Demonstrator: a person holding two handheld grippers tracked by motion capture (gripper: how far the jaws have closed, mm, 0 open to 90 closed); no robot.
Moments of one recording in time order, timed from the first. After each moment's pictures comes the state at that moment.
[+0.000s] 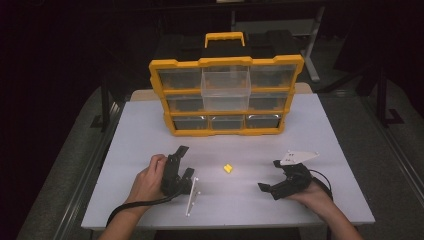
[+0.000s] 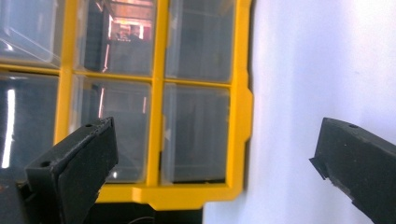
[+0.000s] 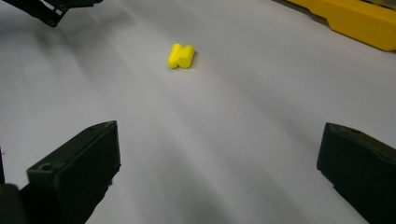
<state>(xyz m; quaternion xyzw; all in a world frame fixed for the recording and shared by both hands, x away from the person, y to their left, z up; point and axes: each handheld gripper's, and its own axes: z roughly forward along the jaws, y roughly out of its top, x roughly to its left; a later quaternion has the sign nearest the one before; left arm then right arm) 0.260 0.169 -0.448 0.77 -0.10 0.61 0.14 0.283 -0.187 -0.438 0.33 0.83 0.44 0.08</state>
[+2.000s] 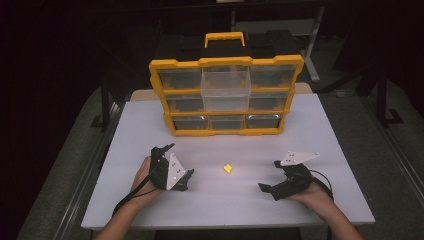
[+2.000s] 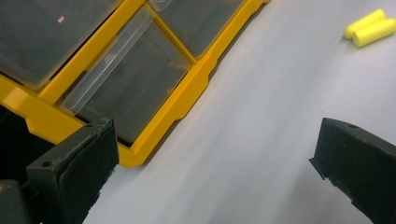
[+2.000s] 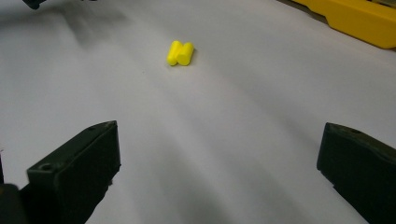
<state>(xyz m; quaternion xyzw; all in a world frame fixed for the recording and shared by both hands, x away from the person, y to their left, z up) 0.288 0.199 -0.435 0.83 0.17 0.41 0.34 0.282 -0.188 -0.439 0.33 0.83 0.44 0.08</state>
